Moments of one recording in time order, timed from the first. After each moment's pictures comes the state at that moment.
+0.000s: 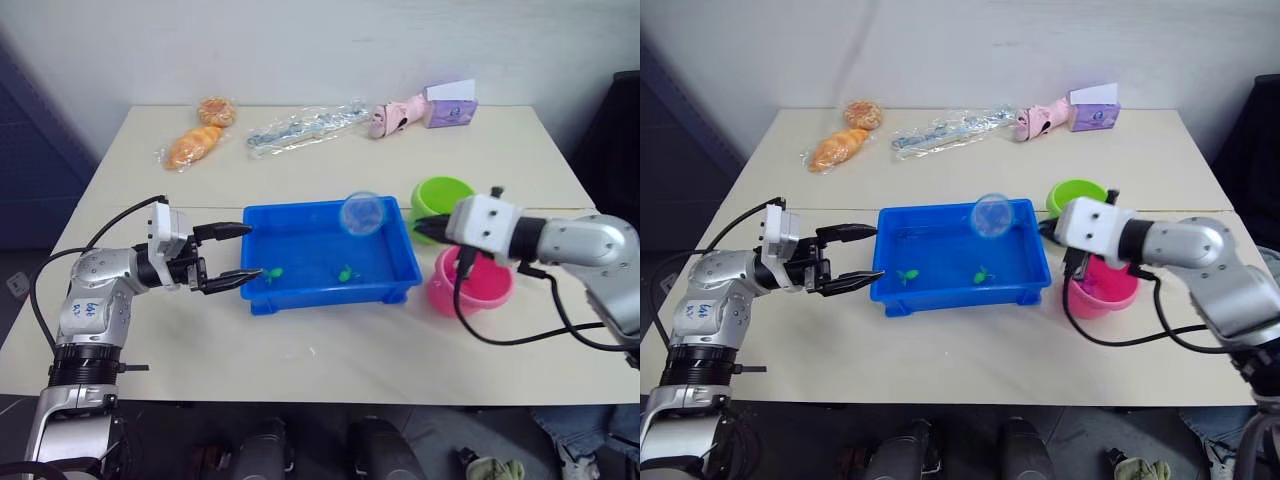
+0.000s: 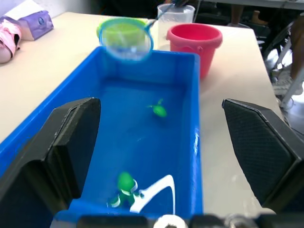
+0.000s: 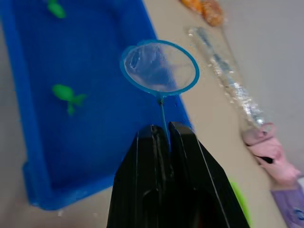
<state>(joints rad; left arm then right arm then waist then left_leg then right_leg) -0.48 0.67 0.14 0.26 -0.49 0.09 -1.30 -0.58 -1.04 0.30 -0.19 0.21 0.19 0.81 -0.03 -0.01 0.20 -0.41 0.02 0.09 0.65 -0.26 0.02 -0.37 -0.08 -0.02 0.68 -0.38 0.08</state>
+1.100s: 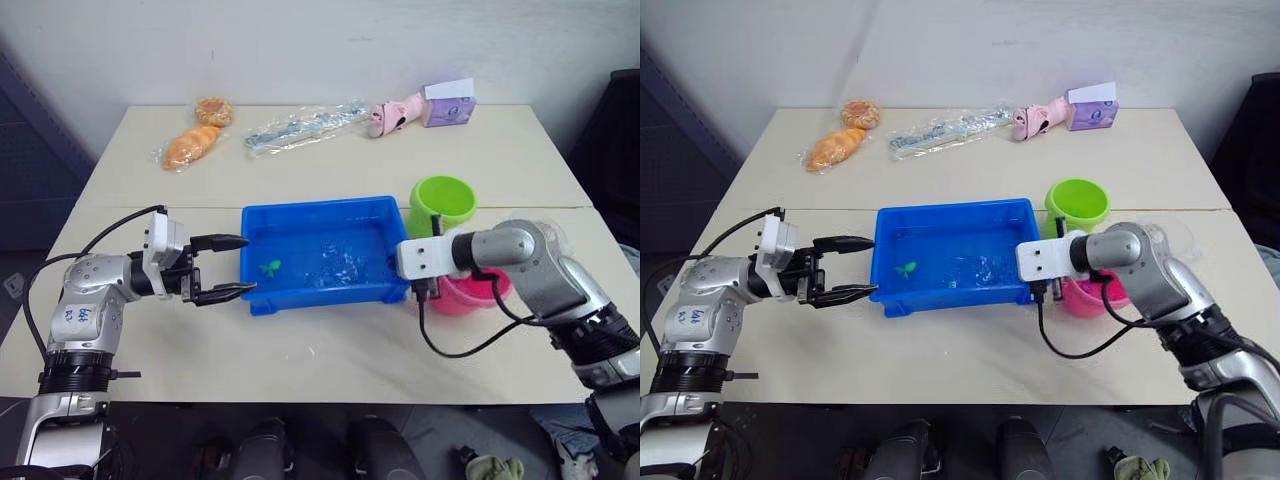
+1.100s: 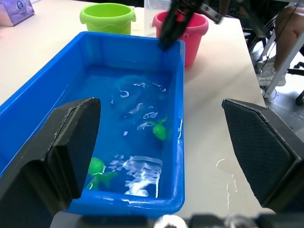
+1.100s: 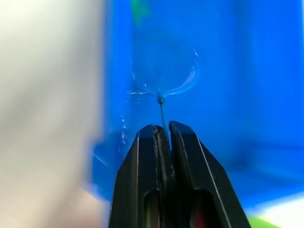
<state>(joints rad) -0.45 0.68 0.14 0.24 -0.48 0.11 -1.32 -0.74 -0.83 0.39 0.09 -0.23 -0.07 1.05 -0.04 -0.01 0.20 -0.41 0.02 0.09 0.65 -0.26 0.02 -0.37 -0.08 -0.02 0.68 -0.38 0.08</state>
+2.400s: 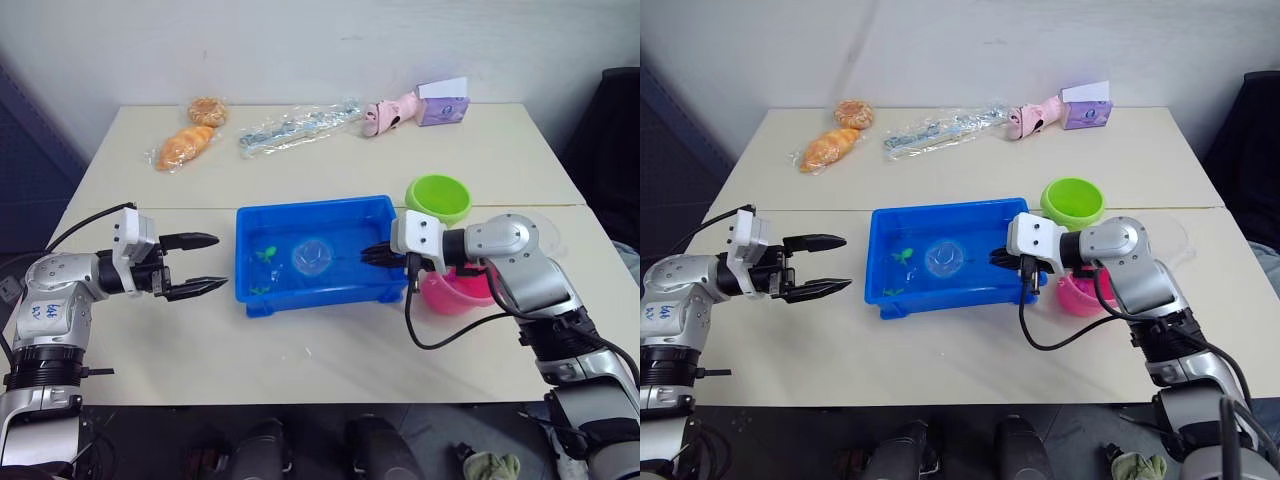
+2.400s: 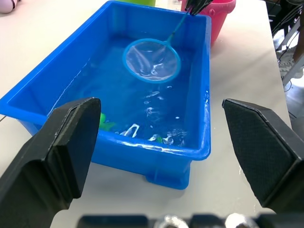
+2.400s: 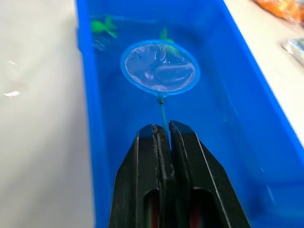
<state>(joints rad) -0.47 0.78 0.17 0.37 -0.46 0.10 -1.35 -0.73 -0.62 0.26 0.11 0.04 0.13 1.17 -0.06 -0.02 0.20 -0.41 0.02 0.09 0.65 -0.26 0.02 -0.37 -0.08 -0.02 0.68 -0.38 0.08</state>
